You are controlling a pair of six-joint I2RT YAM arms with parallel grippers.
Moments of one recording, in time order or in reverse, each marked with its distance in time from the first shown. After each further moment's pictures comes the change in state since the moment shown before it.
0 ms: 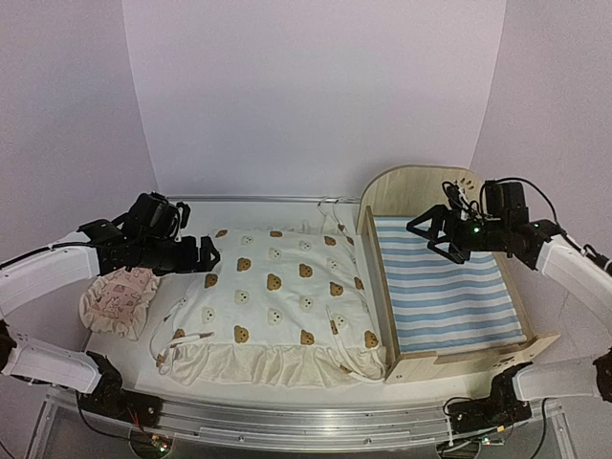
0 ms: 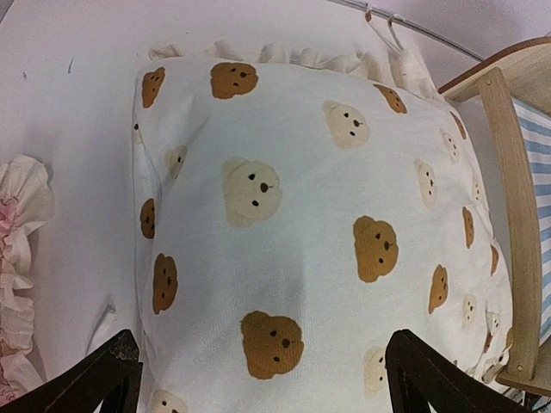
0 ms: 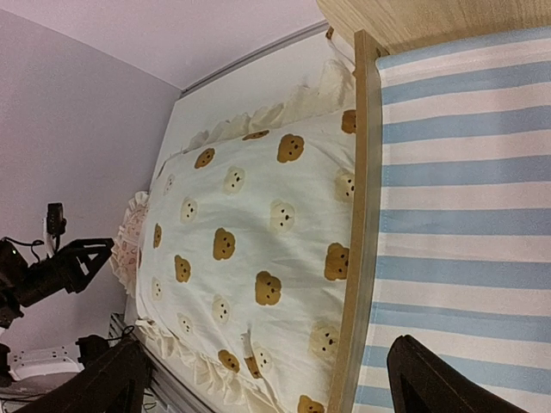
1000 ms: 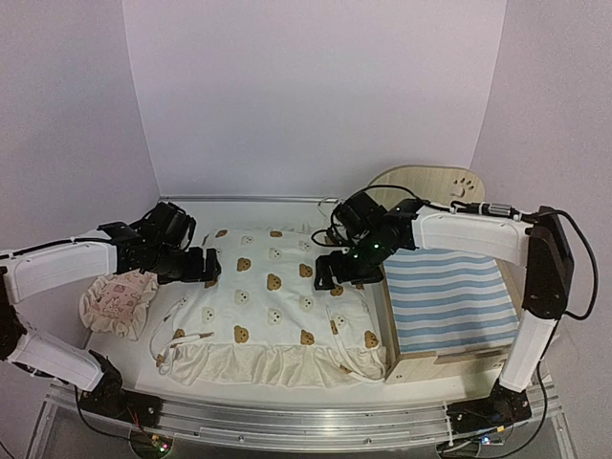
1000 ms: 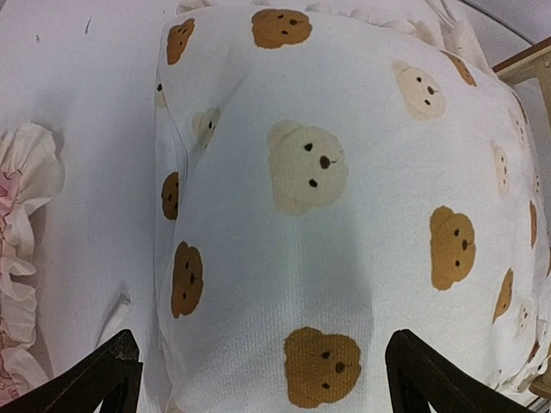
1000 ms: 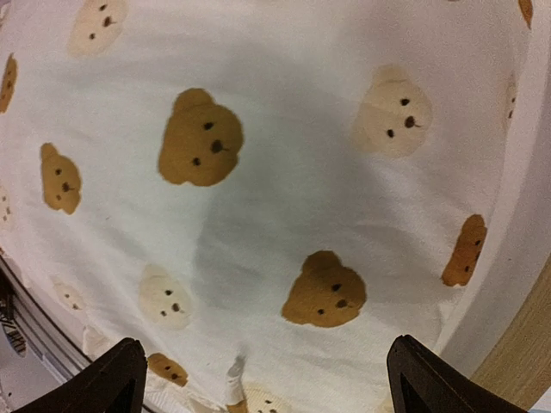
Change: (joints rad) left arm 0.000 0.114 -0.012 -0.004 -0.060 -0.014; right arm 0.556 0.694 0.506 -0.304 0.424 -0.121
